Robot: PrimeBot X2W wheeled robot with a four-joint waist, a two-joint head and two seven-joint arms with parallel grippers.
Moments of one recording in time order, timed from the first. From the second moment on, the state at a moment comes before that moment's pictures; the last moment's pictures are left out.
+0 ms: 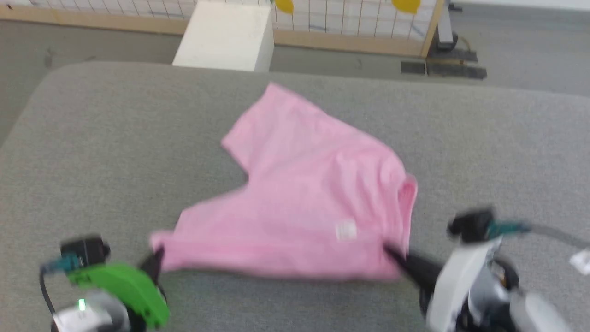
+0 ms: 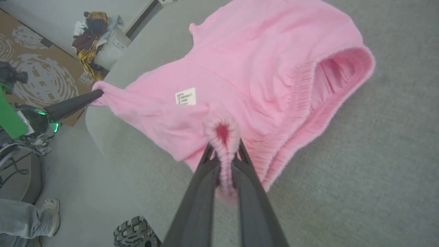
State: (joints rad) left arm 0.00 0.36 -0.14 0.00 -0.77 0.10 0.30; right arm -0.11 -0.30 0.34 -0.01 0.75 0.13 0.45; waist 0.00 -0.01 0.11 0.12
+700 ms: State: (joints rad) left arm 0.11 0.39 -0.18 -0.14 -0.70 0.19 0.32; right arm 0.07 -0.30 0.31 -0.07 0.71 0.13 0.65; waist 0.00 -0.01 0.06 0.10
